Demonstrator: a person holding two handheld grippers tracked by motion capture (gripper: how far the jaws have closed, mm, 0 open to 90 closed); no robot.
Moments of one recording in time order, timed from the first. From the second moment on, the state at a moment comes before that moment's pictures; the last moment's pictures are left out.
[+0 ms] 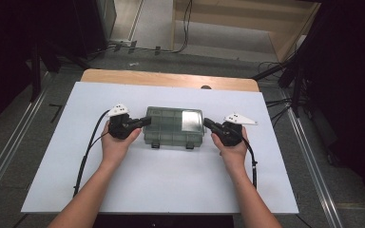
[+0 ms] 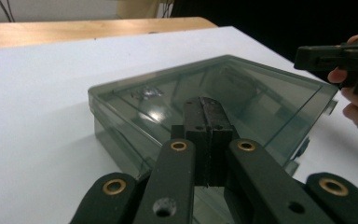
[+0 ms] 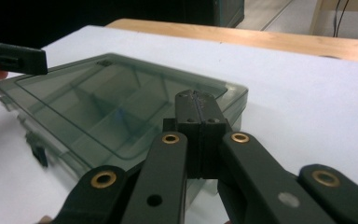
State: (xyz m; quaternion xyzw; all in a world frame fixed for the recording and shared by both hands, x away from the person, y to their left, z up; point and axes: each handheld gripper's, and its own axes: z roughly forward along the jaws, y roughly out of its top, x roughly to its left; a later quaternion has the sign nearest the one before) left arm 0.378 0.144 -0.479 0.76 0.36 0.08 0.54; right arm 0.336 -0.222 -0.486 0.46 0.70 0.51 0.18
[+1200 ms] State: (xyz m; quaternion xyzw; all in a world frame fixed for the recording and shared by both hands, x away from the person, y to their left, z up) left arm 0.350 0.139 -0.499 0.76 0.36 0.08 0.53; right arm 0.304 -0.204 -0.512 0.44 0.72 0.50 0.21
